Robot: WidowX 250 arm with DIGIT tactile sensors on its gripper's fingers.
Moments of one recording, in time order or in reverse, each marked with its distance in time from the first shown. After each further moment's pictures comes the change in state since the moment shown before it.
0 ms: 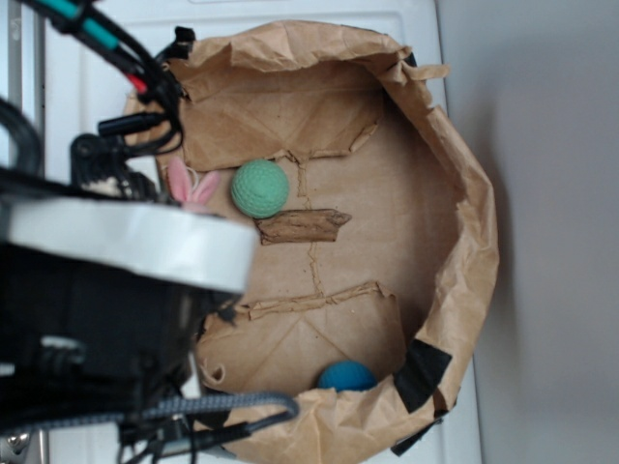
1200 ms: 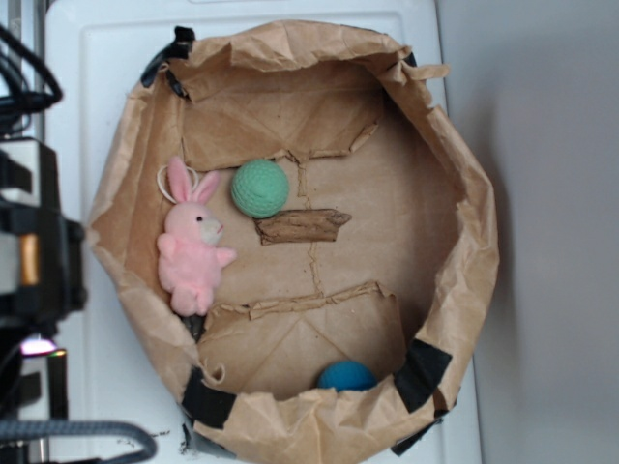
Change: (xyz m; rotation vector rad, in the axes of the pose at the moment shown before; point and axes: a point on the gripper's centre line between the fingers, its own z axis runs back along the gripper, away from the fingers) arm -0.044 0.008 0.038 -0.059 0.005 -0.132
